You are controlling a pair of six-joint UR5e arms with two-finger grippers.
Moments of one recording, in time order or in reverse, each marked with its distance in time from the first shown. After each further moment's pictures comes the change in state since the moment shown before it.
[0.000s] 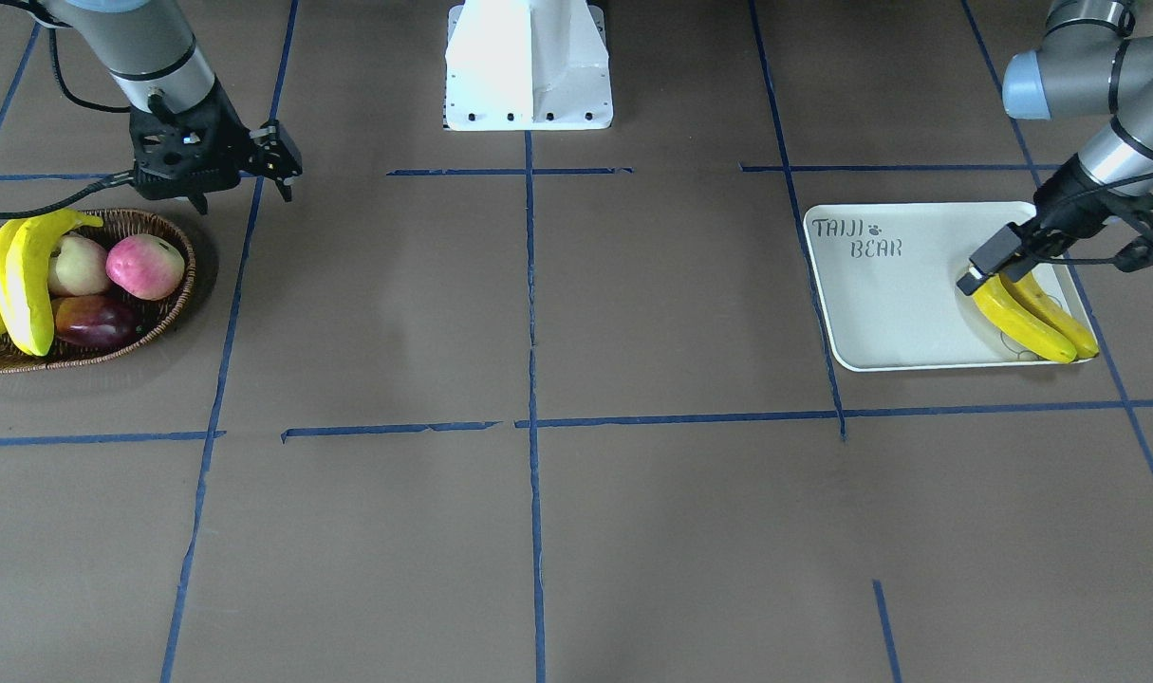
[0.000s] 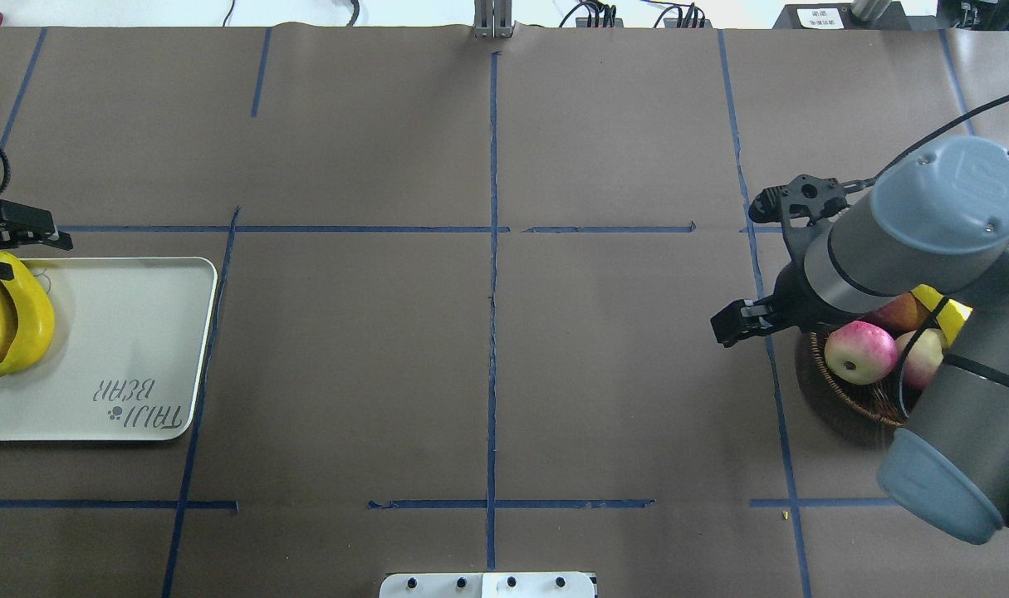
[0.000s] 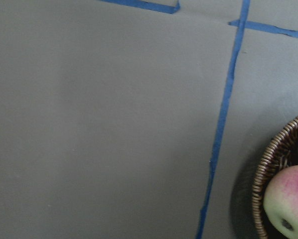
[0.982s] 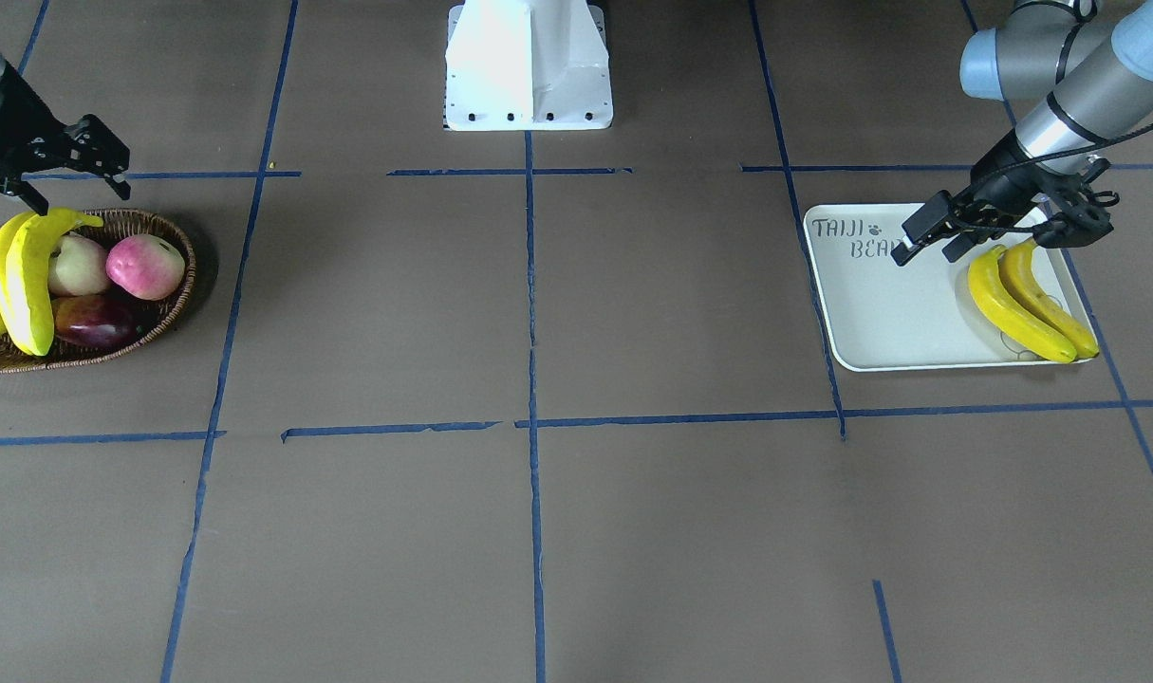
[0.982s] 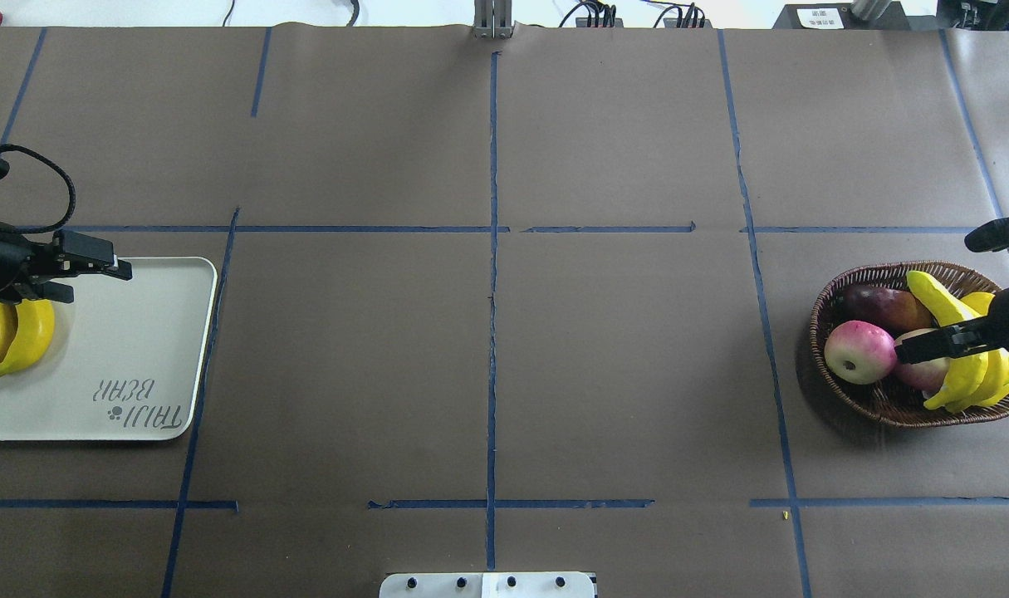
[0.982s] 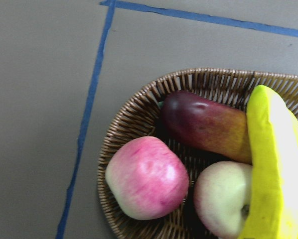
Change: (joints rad) left arm 0.061 -0.003 -0.049 0.000 0.002 -0.008; right arm 0.224 -0.389 -0.087 0.491 0.124 -0.145
